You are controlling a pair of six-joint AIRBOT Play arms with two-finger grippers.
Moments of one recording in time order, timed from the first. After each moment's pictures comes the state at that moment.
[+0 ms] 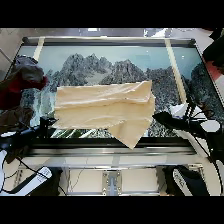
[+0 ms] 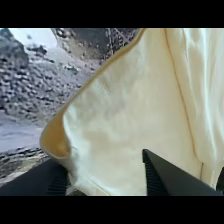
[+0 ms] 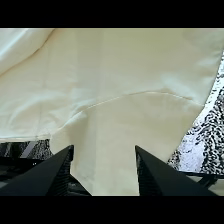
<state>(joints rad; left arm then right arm) 0.64 -1.11 0.34 0.54 -0.85 -1.20 -0.21 -0.71 0.50 -0.76 1.01 1.35</state>
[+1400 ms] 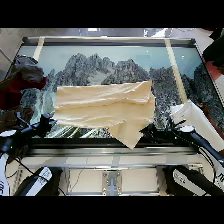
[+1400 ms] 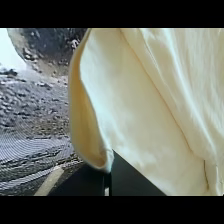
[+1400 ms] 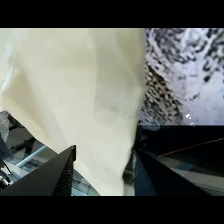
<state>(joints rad) 0.59 -0.97 0.34 0.51 -0.83 -1.19 -0.11 -1.11 0.29 -0.51 0.90 1.23</state>
